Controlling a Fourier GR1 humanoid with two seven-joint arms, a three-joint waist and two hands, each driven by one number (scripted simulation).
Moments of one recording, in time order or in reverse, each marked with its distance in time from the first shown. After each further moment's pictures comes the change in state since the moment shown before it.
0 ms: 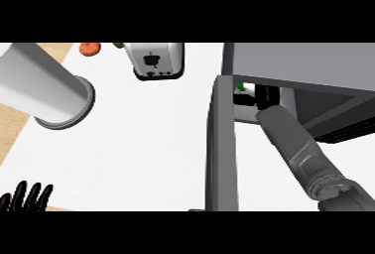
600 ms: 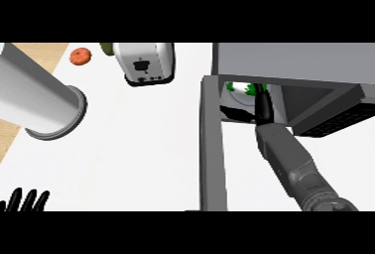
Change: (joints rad) left arm 0.044 -0.006 0.002 -0.022 -0.004 -0.008 -0.010; right arm 0.136 0.048 -0.151 -0.072 -0.153 0.296 -0.213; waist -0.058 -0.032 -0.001
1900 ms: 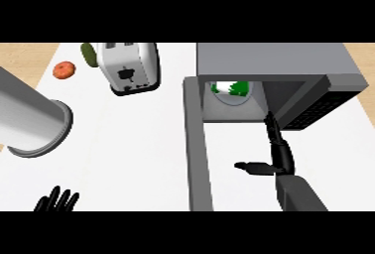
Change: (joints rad) left arm 0.021 -0.054 -0.092 0.007 -0.140 0.000 0.067; right arm 0.444 -0.011 0.028 -0.235 -0.039 0.365 -0.182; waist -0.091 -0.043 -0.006
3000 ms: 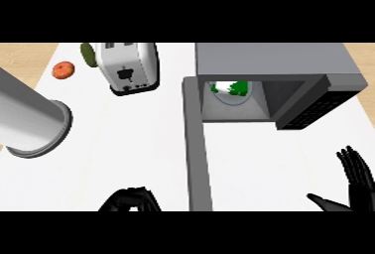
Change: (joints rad) left arm -0.328 -0.031 -0.285 0.253 -0.330 0.157 0.055; right arm 0.446 -0.240 -0.088 -0.448 -0.202 0.258 0.093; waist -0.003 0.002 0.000
